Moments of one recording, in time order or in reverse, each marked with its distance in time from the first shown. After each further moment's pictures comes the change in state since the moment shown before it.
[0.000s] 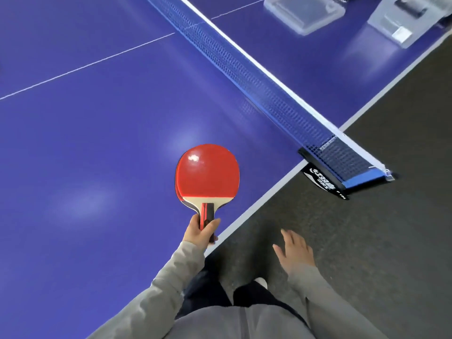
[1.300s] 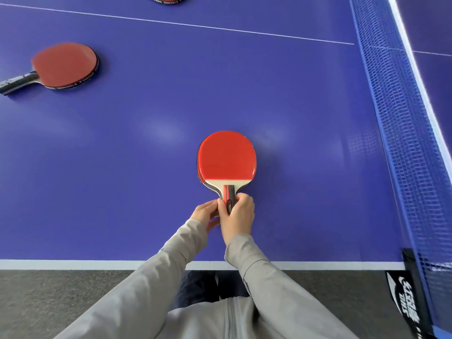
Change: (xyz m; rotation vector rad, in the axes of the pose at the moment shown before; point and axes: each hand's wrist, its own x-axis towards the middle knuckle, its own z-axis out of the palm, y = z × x) left_hand 0.021 -0.030 -0.104 -0.771 0.296 -0.073; right_hand 0.004 -0.297 -0.002 0.466 0.117 -0.590
